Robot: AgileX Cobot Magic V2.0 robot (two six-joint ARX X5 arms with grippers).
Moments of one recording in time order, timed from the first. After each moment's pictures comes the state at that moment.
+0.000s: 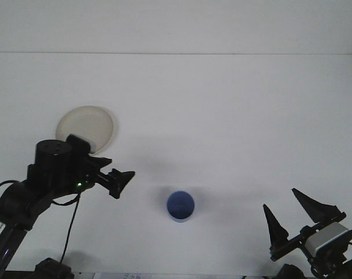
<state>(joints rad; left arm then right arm) -0.38 1.03 1.16 -0.72 0.42 -0.10 0.81 0.19 0.81 -0.71 0.31 0.08</state>
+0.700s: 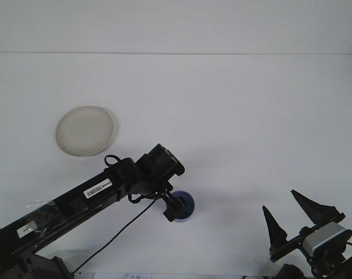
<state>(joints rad) -0.86 1.58 1.38 -0.84 0.14 -0.01 0.81 0.19 0.81 -0.75 0.31 0.08</state>
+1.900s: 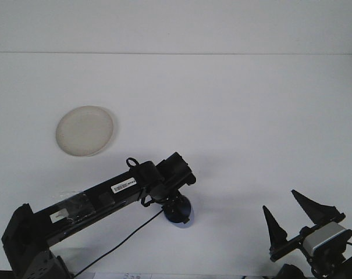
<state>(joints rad) -0.90 1.71 1.39 -0.84 0.13 0.02 0.81 0.19 0.81 -0.75 0.32 0.08</state>
